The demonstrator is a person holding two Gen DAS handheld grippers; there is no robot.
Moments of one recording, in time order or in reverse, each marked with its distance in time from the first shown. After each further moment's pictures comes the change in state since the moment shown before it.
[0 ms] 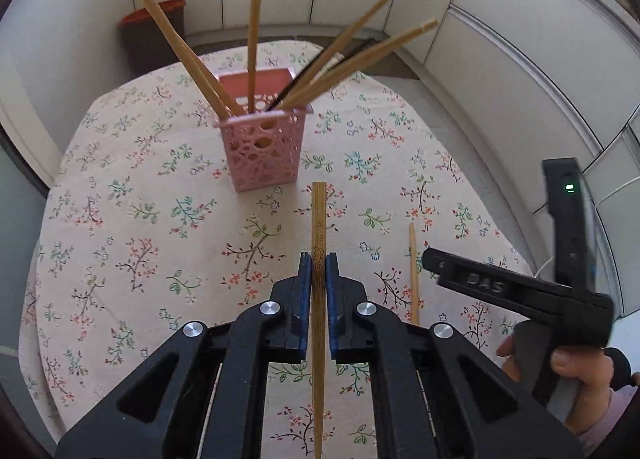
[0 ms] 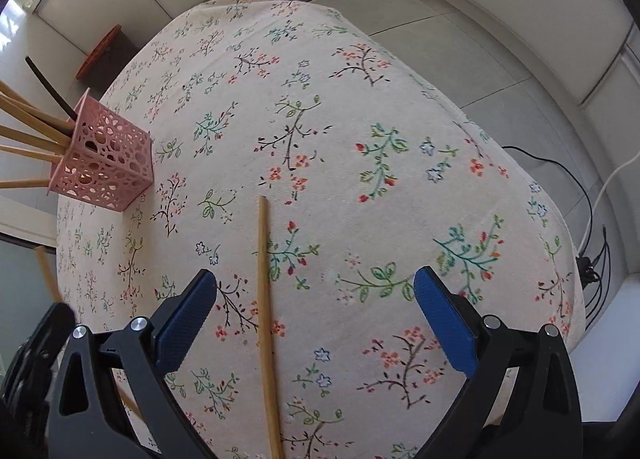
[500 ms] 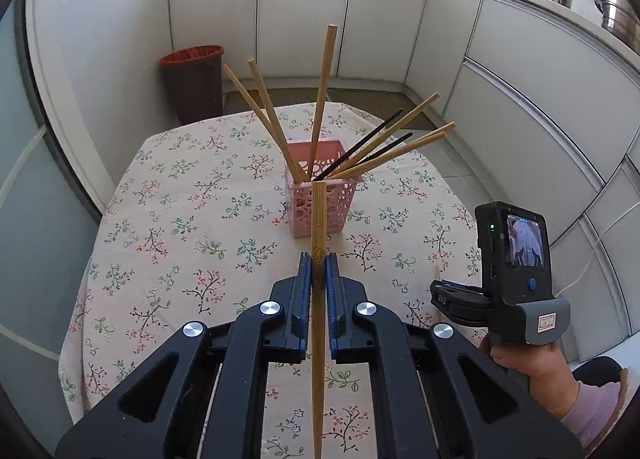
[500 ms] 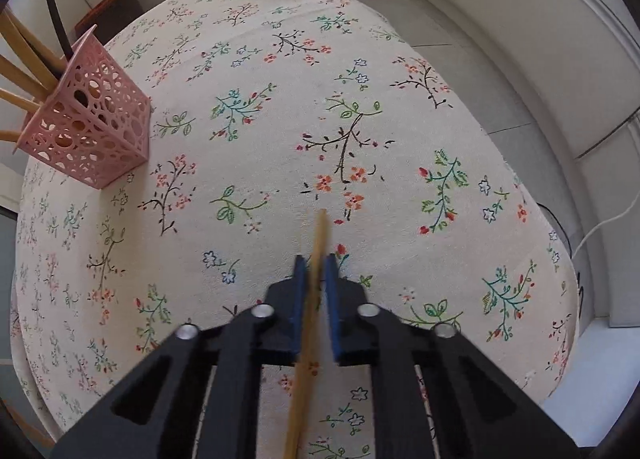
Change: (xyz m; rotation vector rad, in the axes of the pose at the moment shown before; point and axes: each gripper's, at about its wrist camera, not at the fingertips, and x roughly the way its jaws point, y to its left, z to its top) left arm -0.062 0.028 -0.001 -0.024 -0.168 0.074; right arm 0.013 0.035 0.000 -0.104 -0.027 -0.066
